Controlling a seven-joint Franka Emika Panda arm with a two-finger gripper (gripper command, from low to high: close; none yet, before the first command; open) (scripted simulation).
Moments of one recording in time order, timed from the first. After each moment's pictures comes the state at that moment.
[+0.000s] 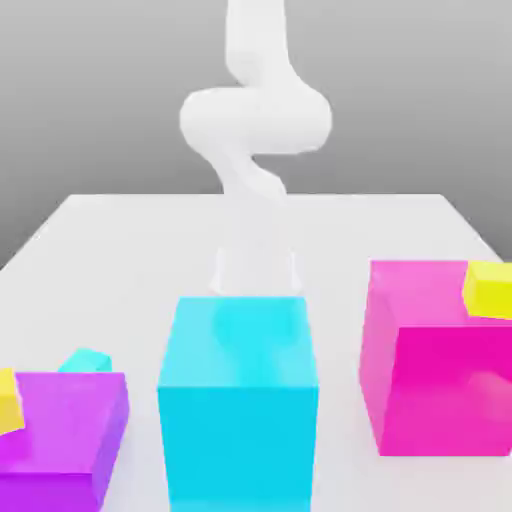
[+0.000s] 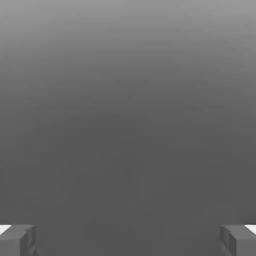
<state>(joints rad) -0.02 -0.72 -0.05 -2.35 -0.01 2.35 0.77</state>
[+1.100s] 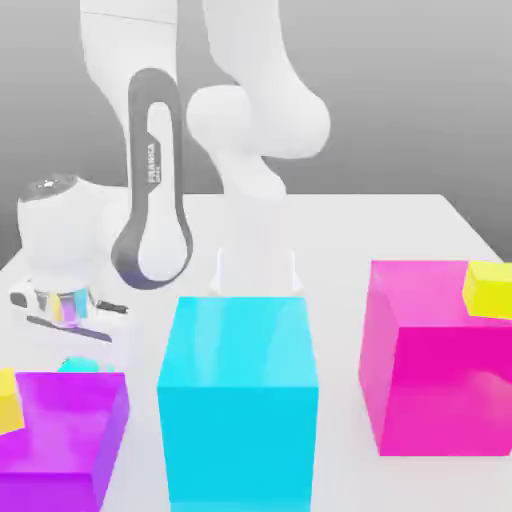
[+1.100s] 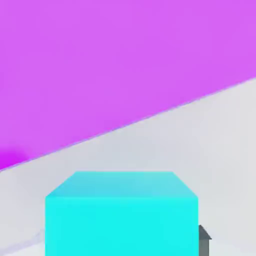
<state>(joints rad) -0.48 0.30 -0.16 -2.73 0.35 3.01 0.15</state>
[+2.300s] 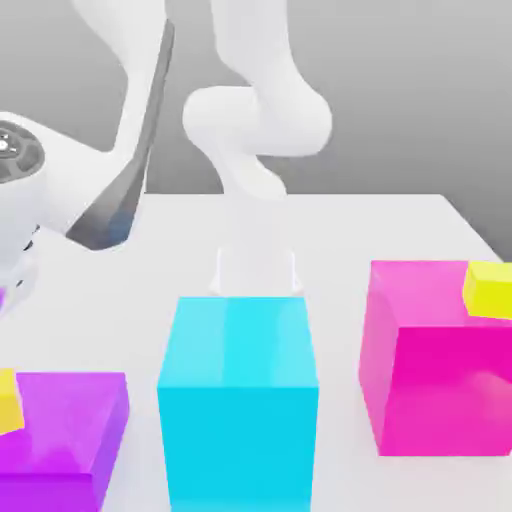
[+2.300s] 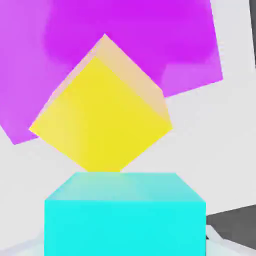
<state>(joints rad) -0.18 0.16 -0.27 -2.27 -0.69 2.40 -0.30</state>
